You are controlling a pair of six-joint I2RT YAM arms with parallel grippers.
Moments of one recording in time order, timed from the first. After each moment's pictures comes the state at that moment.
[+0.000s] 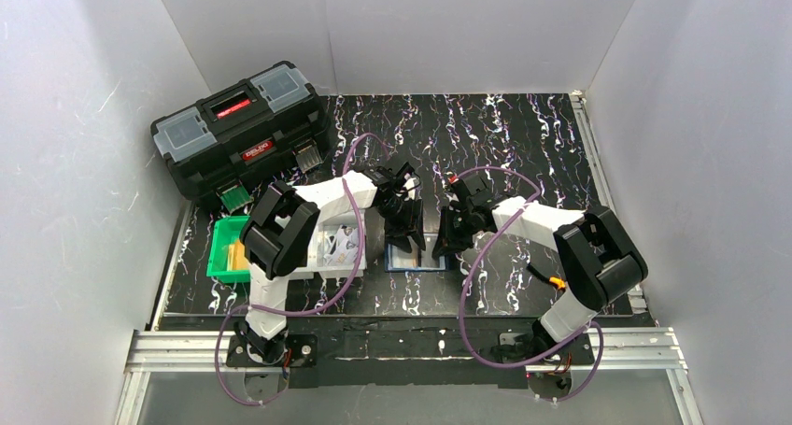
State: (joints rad) left arm -0.70 1.98 1.36 -0.67 0.48 -0.64; right arm 0.58 1.61 0.85 -0.36 -0.36 0.63
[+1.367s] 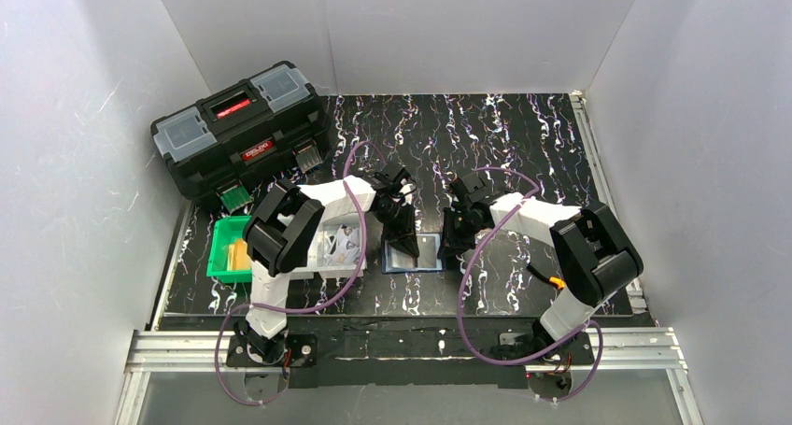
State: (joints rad) left arm -0.69 2.01 1.30 -0.58 0.53 -0.67; right arm 0.58 1.64 0.89 -0.46 -0.32 0.63
